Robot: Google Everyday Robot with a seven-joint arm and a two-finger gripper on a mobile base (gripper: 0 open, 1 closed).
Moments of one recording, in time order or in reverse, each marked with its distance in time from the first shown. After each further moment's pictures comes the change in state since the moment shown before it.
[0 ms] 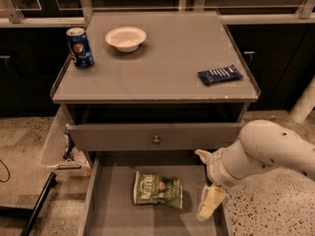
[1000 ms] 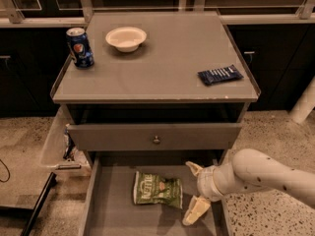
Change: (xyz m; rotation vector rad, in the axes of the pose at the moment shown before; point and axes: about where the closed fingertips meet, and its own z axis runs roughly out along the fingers) arm 0.025 -0.011 0.097 0.019 -0.184 0.027
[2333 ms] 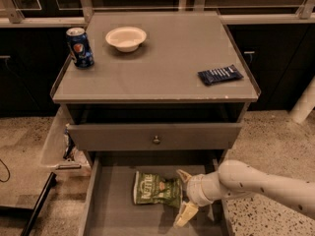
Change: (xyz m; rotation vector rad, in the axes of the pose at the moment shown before) arm 0.029 -0.007 0.079 -0.024 -0.056 -0.017
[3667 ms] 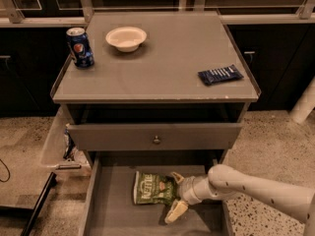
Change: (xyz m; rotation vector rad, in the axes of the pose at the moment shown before) arm 0.038 -0.032 0.079 -0.015 -0.083 0.069
